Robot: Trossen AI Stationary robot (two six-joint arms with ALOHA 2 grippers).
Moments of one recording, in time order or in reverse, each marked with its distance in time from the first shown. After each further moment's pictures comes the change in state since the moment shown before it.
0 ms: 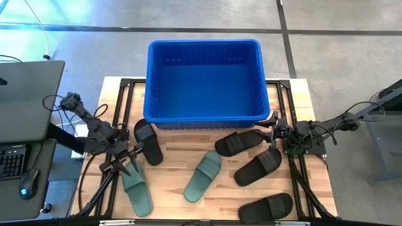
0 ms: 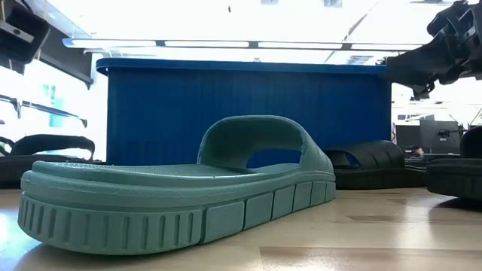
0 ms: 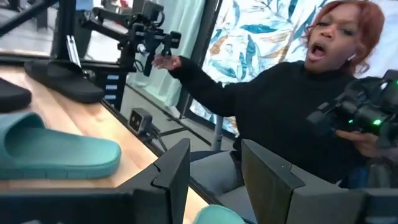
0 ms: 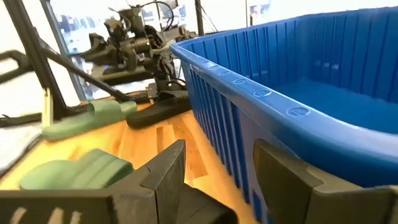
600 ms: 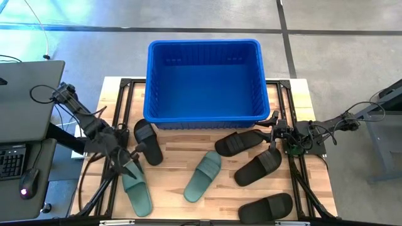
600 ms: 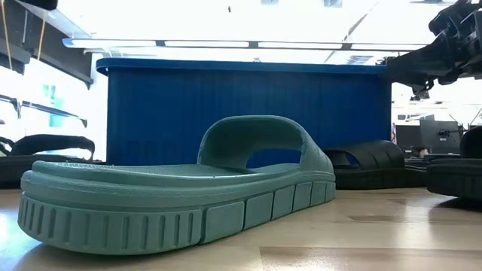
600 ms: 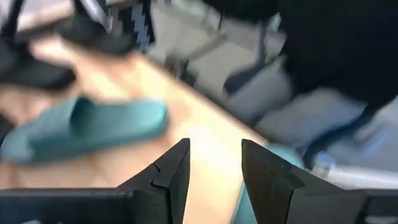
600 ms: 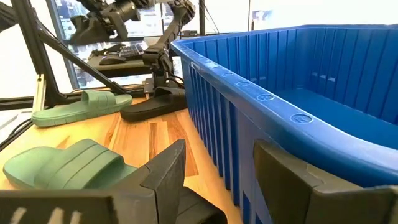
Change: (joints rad) left arm -0.037 0.480 0.493 -0.497 -0.142 0.336; right arm 0.000 0.000 0.000 0.001 0.000 -0.049
